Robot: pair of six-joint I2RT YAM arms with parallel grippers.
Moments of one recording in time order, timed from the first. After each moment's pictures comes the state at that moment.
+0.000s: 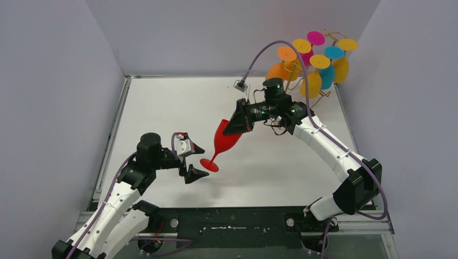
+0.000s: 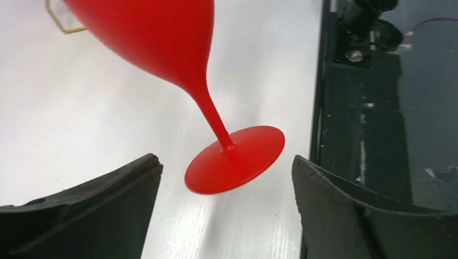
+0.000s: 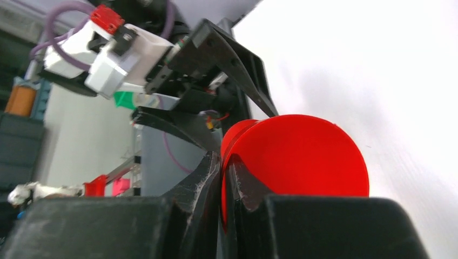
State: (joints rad) left arm -0.41 0.75 0.58 -0.22 0.94 0.29; right arm 0.56 1.48 1.39 -0.39 -1.06 0.37
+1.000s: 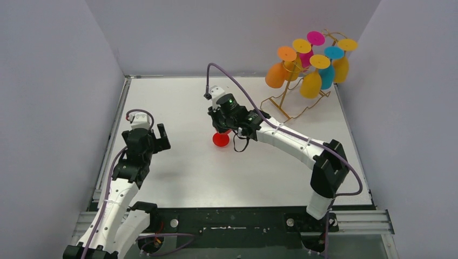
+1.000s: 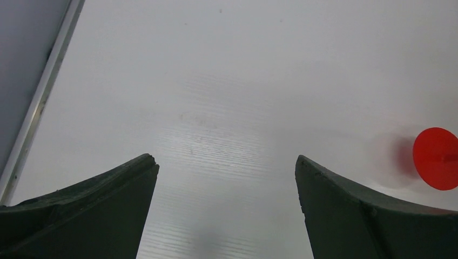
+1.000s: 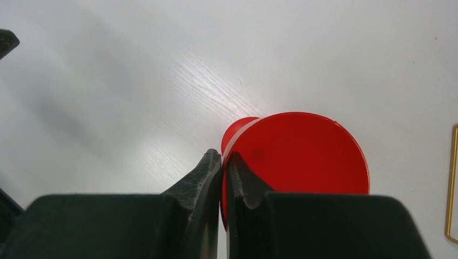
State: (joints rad) left arm -0.20 0.77 0.61 -0.31 -0.27 -0.24; right arm 0.86 1.71 1.50 -0.46 0.07 0.13
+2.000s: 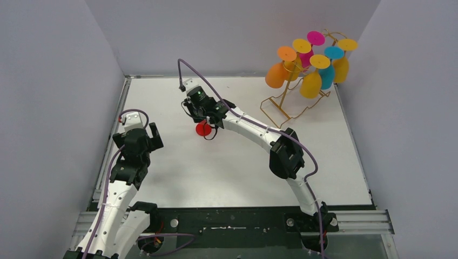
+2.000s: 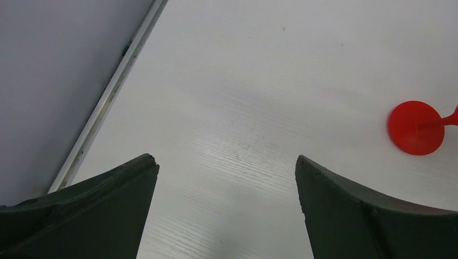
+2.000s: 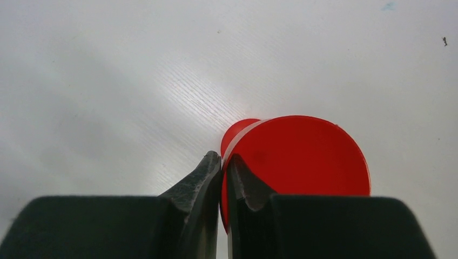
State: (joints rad) left arm -0.16 0.75 0.63 -0.37 -0.49 -0.25; right arm 0.90 2.24 2.11 -0.53 0.18 0.14
